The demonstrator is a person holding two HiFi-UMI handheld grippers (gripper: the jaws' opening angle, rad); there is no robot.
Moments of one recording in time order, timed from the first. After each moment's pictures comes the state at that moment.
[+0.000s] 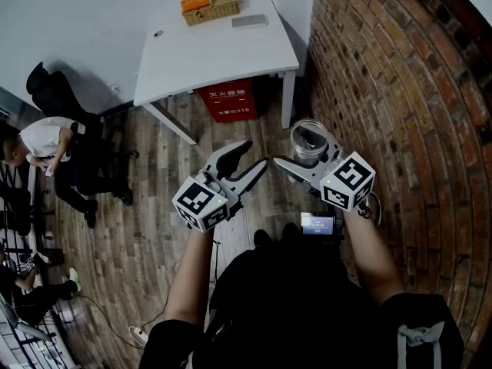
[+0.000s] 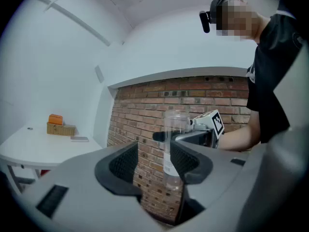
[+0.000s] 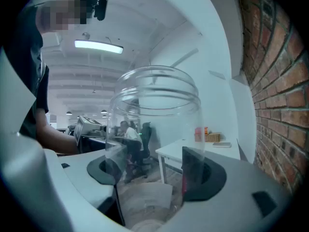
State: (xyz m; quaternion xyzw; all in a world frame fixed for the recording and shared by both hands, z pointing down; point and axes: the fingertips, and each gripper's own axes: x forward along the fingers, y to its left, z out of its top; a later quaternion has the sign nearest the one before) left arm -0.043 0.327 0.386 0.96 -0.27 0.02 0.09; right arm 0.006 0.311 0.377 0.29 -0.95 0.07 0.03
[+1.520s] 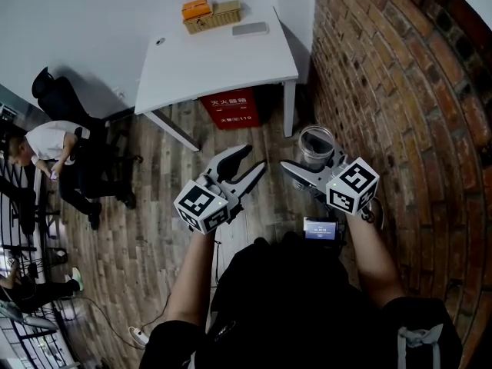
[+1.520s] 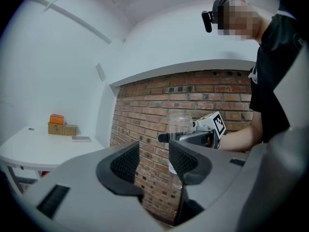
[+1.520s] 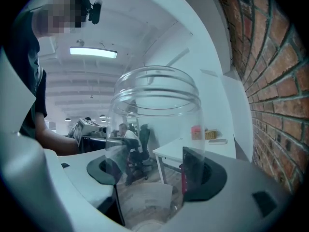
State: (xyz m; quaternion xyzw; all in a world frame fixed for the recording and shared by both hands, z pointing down) left arm -0.014 0.293 0.390 0.95 -0.29 0.03 0.09; right arm 0.054 0.278 0.387 0.29 -0.95 0.10 0.01
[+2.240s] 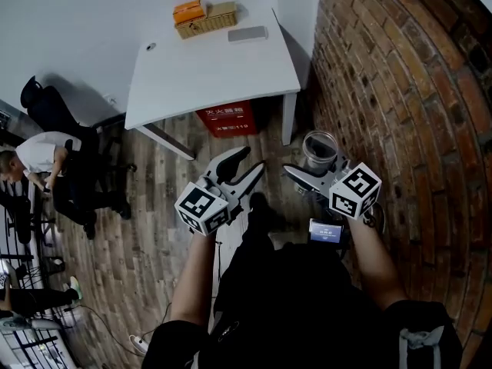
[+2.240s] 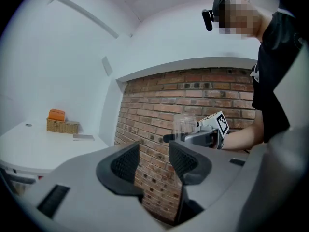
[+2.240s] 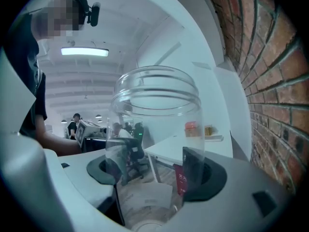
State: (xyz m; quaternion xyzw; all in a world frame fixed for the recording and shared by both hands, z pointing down) left arm -0.023 0.200 0.419 0.95 -0.30 0.03 0.10; right arm 0.056 0.193 0.416 0.30 -0.94 0.13 0.02
